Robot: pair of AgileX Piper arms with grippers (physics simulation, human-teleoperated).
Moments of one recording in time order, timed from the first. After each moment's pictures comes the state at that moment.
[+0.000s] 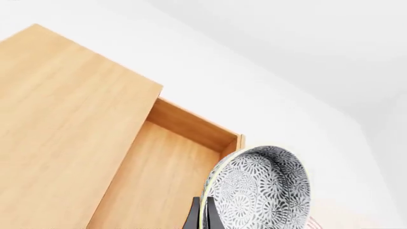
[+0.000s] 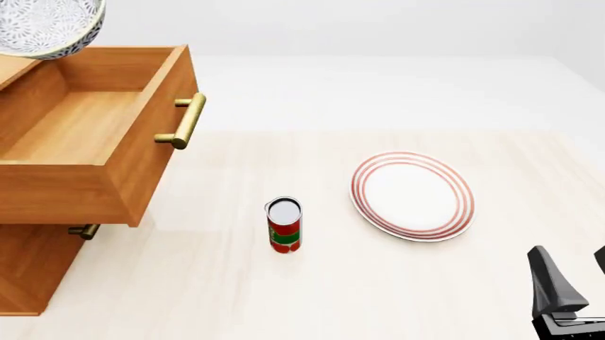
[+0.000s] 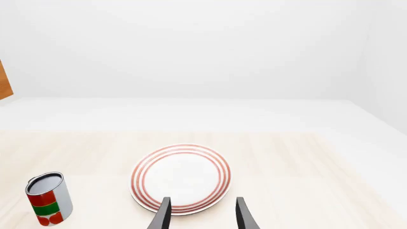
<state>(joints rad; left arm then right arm) 0.06 1.01 -1.37 0.75 -0.46 0.01 0.00 -0.01 0.01 0.00</state>
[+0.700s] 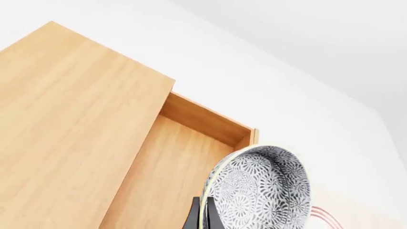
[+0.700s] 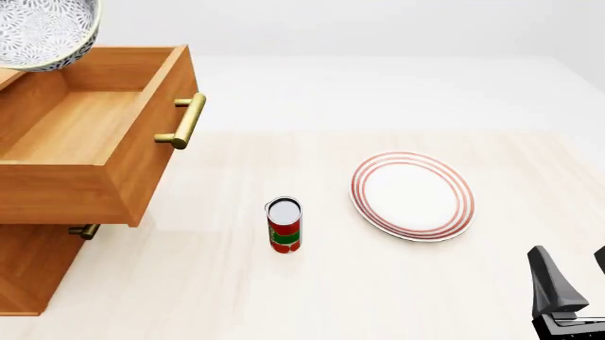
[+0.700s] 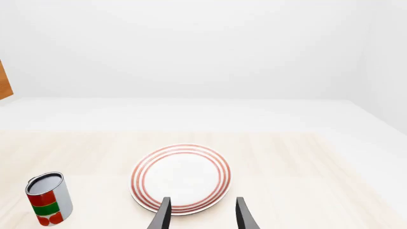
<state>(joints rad) 0.10 1.01 -1.38 0.81 -0.41 0.01 0.00 -0.01 0.01 0.00</state>
